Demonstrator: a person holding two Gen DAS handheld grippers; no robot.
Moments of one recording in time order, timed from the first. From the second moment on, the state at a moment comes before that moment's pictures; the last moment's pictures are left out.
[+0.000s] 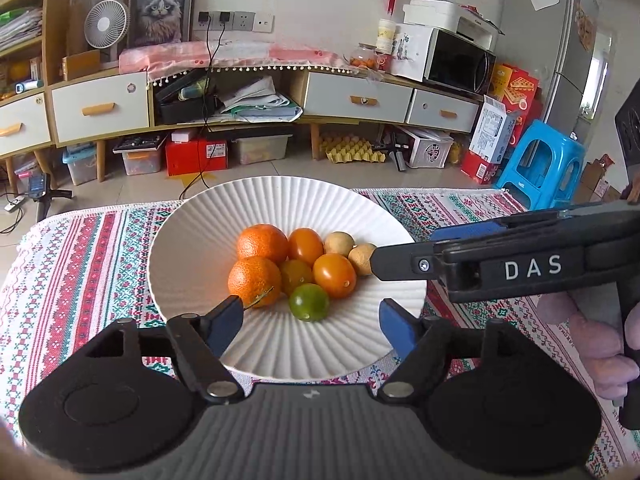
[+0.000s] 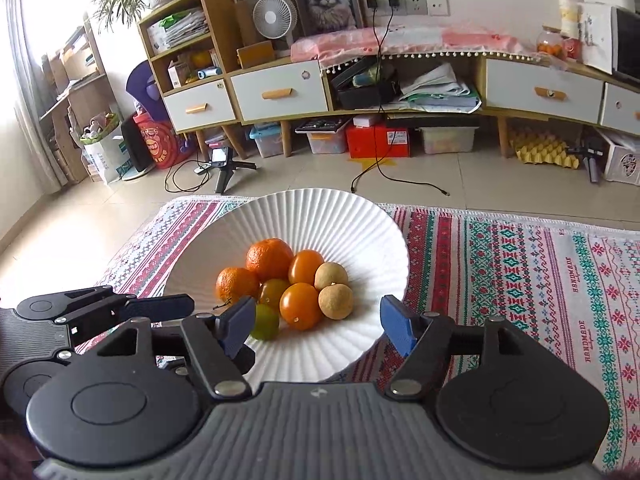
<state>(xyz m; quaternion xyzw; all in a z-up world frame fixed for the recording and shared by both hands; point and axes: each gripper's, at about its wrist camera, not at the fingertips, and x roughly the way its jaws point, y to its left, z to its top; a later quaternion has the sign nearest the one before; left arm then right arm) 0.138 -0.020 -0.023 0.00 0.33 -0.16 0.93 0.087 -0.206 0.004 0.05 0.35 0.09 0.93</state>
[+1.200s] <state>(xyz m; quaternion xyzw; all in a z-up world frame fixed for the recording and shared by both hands) 0.060 0.040 -0.036 -0.01 0.38 -0.10 0.92 0.013 -0.182 -0.012 0.06 0.35 0.01 0.94</state>
